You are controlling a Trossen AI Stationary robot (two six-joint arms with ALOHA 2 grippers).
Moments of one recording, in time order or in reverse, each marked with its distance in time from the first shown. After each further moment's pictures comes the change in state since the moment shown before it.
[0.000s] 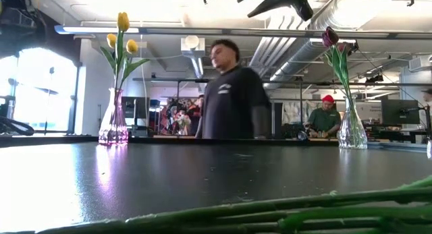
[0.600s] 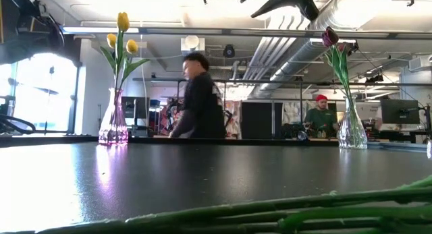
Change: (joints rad) left arm -0.172 -0.048 0.046 0.111 0.001 0.164; right arm 0.024 0.000 0.000 -0.036 0.026 0.114
